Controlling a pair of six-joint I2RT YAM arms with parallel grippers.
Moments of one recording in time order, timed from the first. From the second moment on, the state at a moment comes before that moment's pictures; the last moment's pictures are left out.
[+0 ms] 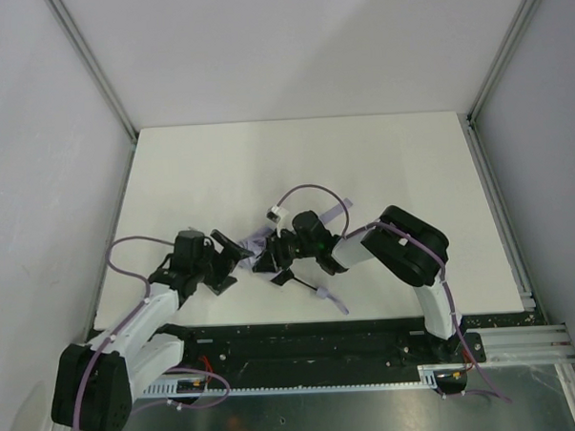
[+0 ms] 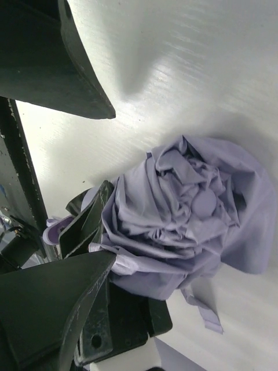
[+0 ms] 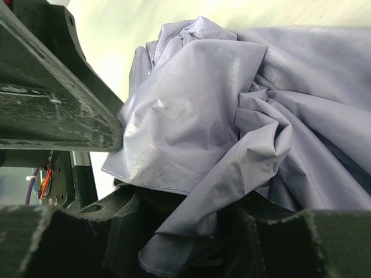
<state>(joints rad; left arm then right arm) -0.26 0.94 0.38 -0.28 0.21 -1.11 0.88 2.08 0.94 0.70 -0.51 0.54</state>
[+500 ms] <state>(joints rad) -0.26 1.13 0.36 -0.06 0.26 -1.23 0.87 2.08 0.94 0.70 -0.54 0.55</state>
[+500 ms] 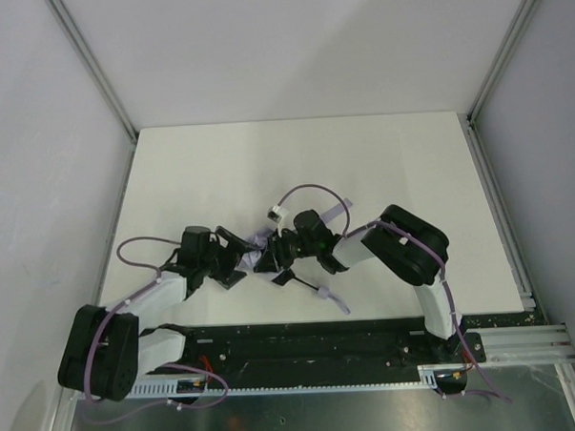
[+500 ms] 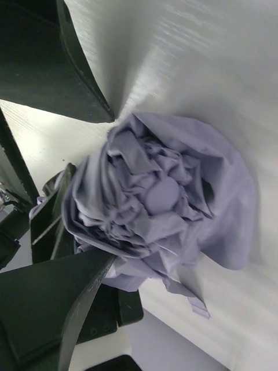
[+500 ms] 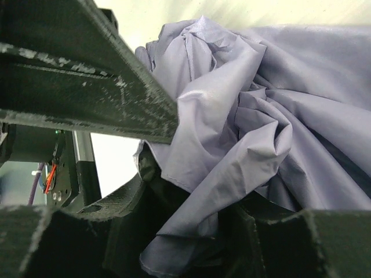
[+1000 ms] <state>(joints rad) -0.25 1.37 0.34 0.30 0.34 -1.29 0.84 2.06 0.93 0.67 -0.54 0.53</state>
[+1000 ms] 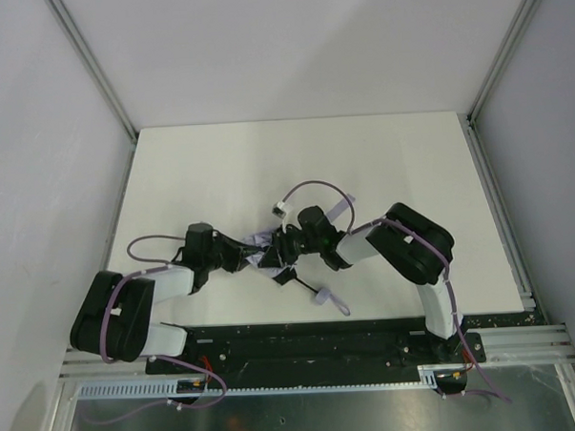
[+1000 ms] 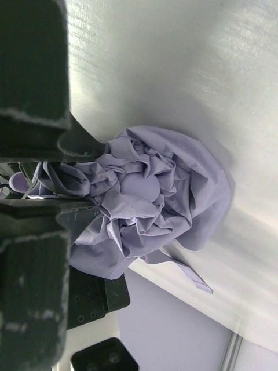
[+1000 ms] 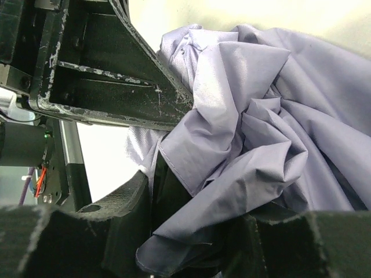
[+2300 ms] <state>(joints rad) -0.34 1.20 0.38 0.01 0.20 -1.25 0.99 1.98 0.95 0.46 -0.12 0.39</state>
